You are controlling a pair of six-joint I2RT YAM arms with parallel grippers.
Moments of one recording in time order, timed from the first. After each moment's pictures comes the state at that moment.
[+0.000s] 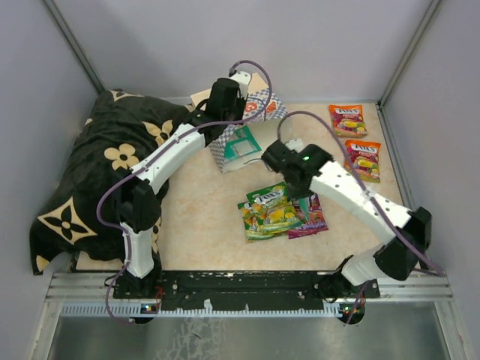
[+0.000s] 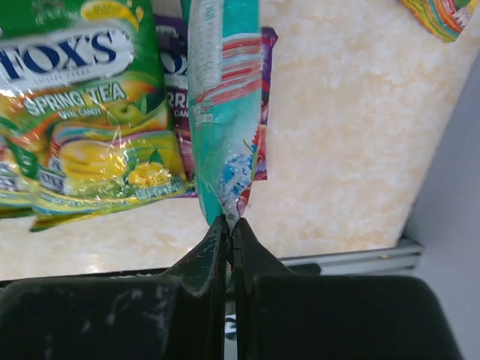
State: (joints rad) left arm -0.62 1.97 1.90 -0.34 -0.27 -0.01; right arm 0.75 1.39 1.41 -1.31 0.47 0.50
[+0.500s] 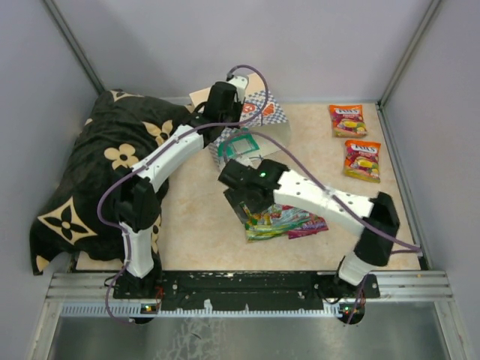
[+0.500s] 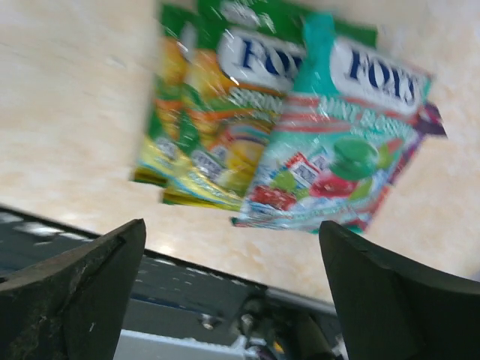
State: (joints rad) left arm -0.60 1.97 1.84 -0.33 -0.26 -0.01; right arm 1.07 1.67 1.50 -1.23 0.42 0.45
